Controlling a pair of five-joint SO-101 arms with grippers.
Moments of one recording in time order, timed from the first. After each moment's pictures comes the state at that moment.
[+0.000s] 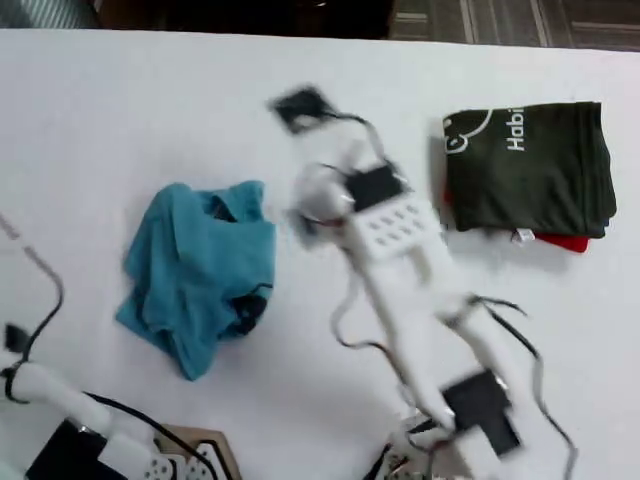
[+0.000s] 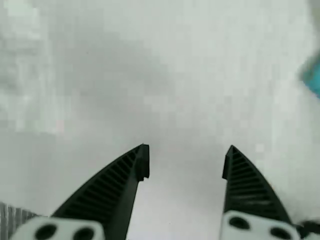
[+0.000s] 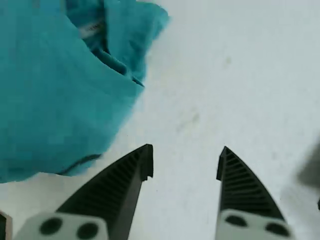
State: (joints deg) left arm -71.2 -21.9 32.7 71.6 -48.2; right arm -34.0 -1.0 -5.7 82.8 7.7
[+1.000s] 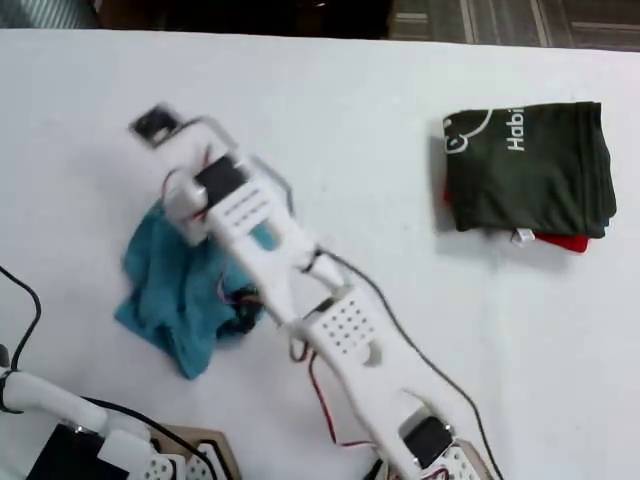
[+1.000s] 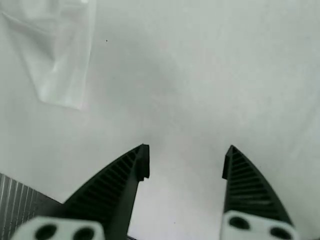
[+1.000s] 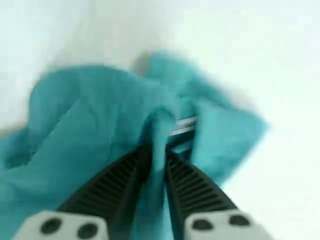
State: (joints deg) left arm -75.4 -21.9 33.6 68.9 -47.8; right arm -43.4 62.2 -84.9 95.6 3.2
